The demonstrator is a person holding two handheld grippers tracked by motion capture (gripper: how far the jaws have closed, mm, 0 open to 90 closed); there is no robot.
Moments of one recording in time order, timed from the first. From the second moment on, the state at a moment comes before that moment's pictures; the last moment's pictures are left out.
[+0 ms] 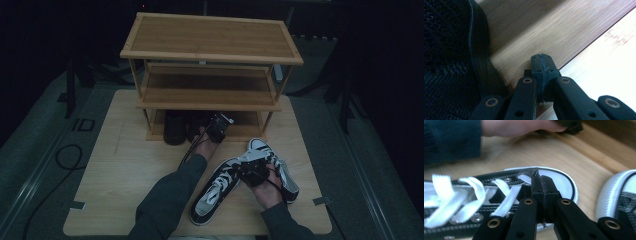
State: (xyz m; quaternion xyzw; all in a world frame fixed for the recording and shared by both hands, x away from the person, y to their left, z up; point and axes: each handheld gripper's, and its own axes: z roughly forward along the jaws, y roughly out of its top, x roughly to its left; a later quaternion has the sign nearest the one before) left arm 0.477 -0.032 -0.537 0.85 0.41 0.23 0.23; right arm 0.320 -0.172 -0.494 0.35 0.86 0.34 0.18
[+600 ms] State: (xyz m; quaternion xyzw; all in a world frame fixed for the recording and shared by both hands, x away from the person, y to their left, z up) left arm 0.477 -0.032 -0.538 0.85 0.41 0.23 0.23; right arm 0.323 -0.168 -0.487 0.35 0.85 0.38 0.14
